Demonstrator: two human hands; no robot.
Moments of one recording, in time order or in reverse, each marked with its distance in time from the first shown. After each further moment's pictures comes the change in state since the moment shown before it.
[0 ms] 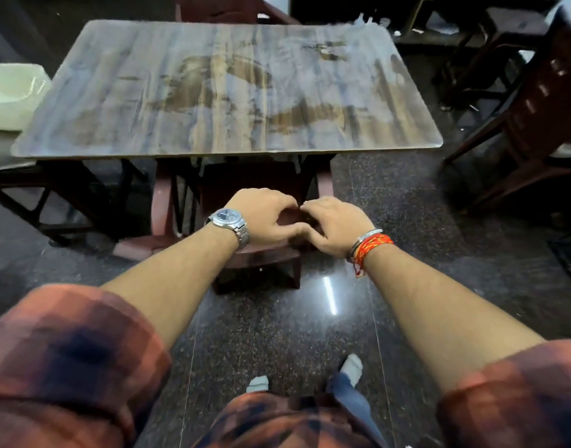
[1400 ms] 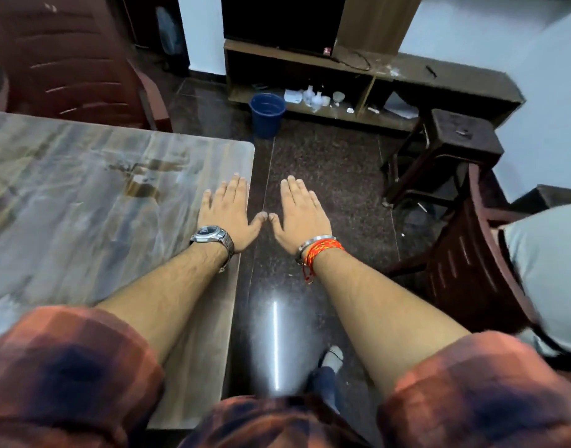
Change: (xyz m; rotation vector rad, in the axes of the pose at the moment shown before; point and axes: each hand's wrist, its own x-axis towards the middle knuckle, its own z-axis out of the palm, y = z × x) left_hand 0.821 0.082 0.060 -0.003 0.068 -0.652; right_hand 0.317 0.736 -0.156 -0.070 0.087 0.147
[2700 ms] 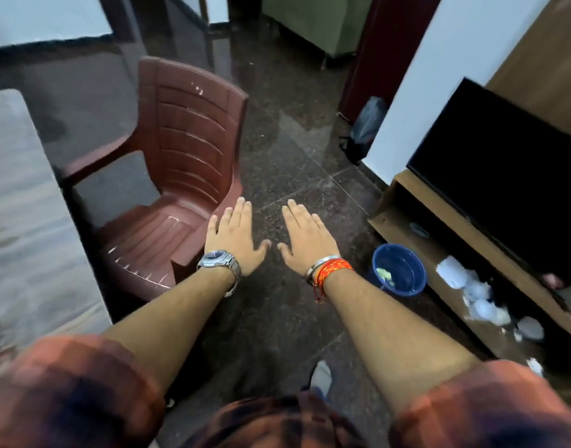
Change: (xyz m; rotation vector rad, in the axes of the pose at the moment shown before) left_hand 0.680 -0.149 -0.004 -0.060 0.107 -0.907; right_hand 0.834 0.057 0.086 0.026 -0.208 -0.940
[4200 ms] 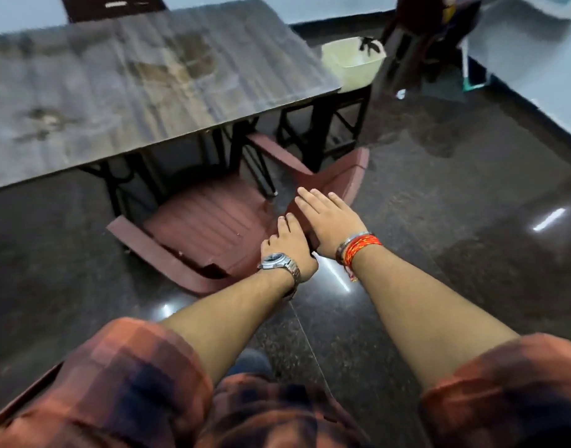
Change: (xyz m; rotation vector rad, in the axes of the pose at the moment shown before) left_hand 0.587 -0.022 -0.041 -0.533 0.225 -1.707; right_hand 0.731 -0.005 -0.002 -0.378 -0.153 -1.895
